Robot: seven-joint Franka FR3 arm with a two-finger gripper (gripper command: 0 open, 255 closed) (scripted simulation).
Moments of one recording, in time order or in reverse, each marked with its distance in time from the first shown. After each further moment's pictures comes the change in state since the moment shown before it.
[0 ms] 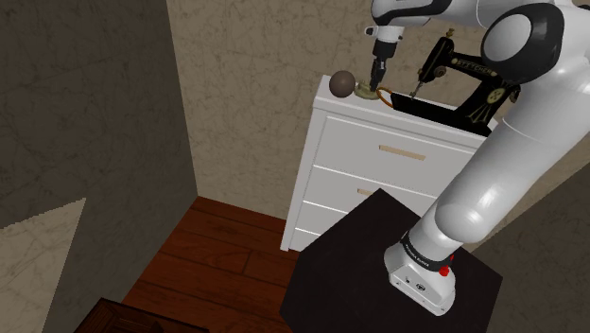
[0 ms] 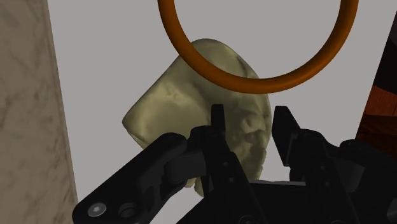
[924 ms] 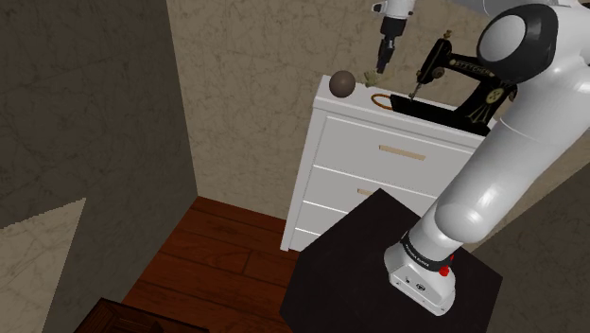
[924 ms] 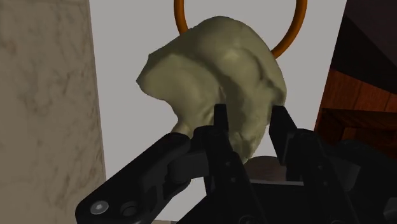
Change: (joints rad) arm -0.004 0.017 -0.003 0.199 0.010 -0.185 -0.015
